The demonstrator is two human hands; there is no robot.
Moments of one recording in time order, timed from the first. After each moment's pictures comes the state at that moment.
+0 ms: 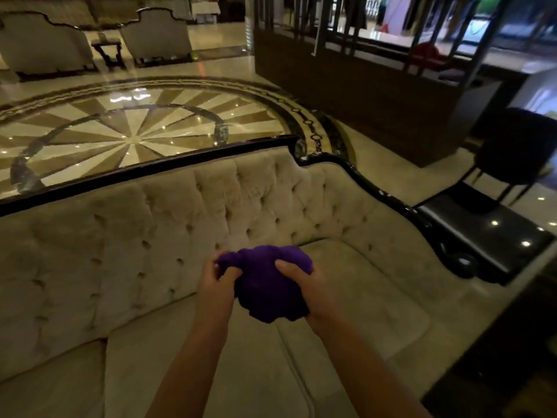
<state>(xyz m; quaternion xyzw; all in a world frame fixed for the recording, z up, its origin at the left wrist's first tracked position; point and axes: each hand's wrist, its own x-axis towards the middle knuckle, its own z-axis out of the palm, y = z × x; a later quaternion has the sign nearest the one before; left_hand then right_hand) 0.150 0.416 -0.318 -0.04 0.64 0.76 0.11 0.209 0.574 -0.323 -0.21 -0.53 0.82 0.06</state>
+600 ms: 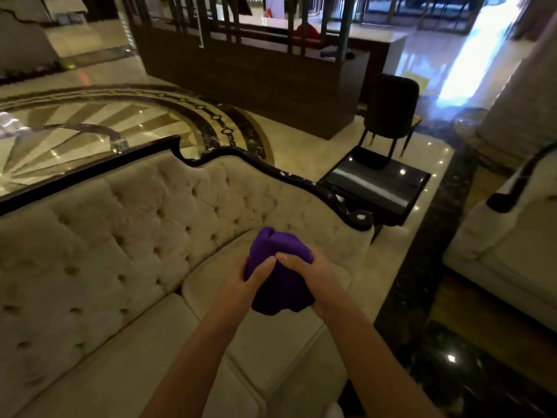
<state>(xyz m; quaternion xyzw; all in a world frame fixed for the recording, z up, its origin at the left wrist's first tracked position) 0.253 0.614 -0.303 0.24 0.67 0.62 0.32 0.350 0.750 -0.313 -0.26 -0.55 0.77 0.17</state>
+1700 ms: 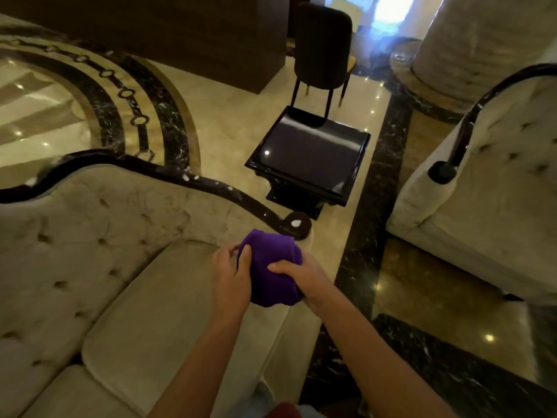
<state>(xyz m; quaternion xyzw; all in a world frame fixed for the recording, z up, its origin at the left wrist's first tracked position) 0.203 0.976 -0.419 0.21 0.79 0.51 0.28 0.334 1.070 -0.404 -0.43 -0.47 0.75 0.14</state>
